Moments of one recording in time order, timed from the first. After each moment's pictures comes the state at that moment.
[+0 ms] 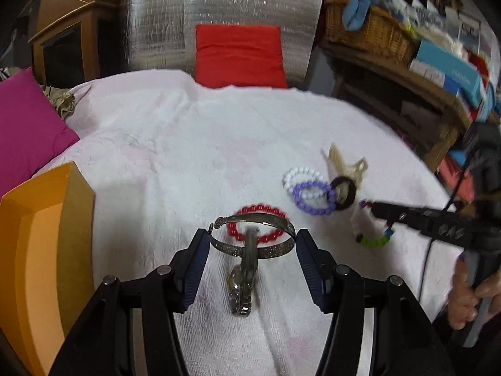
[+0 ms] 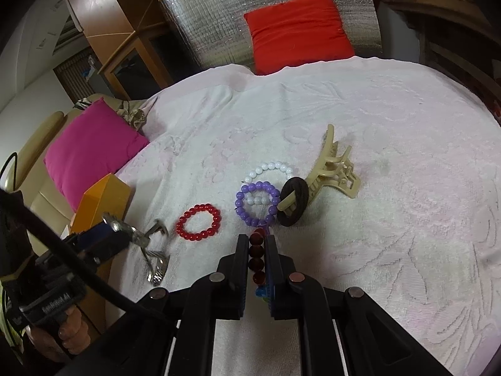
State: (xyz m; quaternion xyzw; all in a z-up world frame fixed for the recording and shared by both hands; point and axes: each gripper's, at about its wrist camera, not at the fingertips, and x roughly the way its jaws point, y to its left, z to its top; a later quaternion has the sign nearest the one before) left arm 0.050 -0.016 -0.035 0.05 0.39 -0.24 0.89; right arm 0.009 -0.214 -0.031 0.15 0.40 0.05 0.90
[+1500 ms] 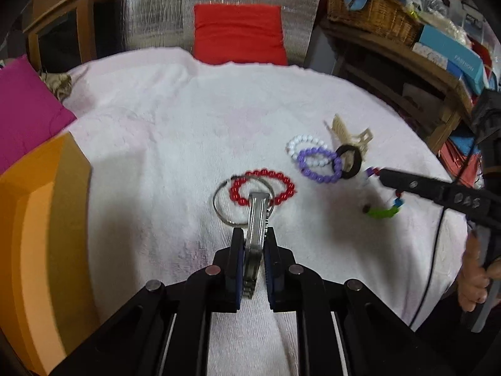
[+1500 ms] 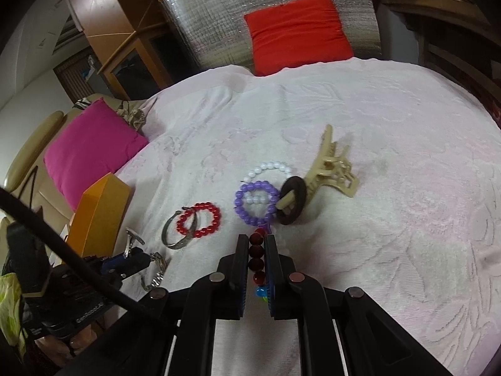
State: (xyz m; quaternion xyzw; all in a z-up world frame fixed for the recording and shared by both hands) left arm 0.039 -0.003 -0.046 0.05 0.41 -0.24 0.88; right arm 0.005 -0.209 -0.028 0.15 0.40 0.05 0.90
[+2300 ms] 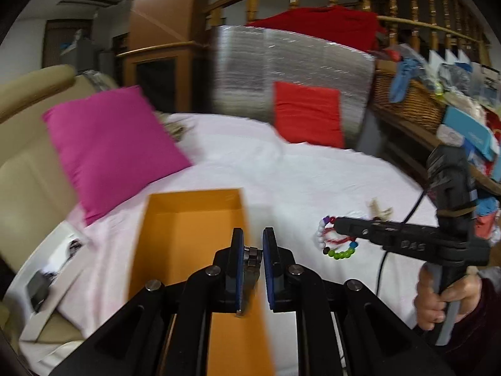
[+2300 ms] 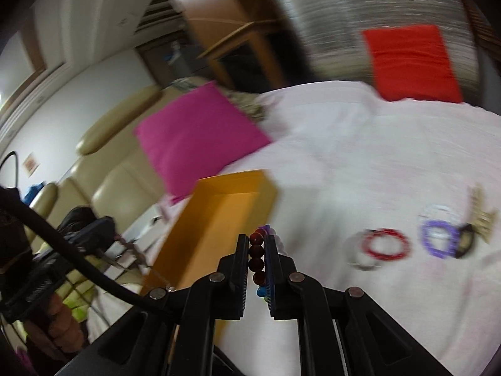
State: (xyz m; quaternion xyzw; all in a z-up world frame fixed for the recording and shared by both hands) left arm -0.055 0.187 0.083 -0.01 0.30 -0.11 0.95; right arm 0.001 -0.022 0.044 0.12 0.35 0.26 0.89
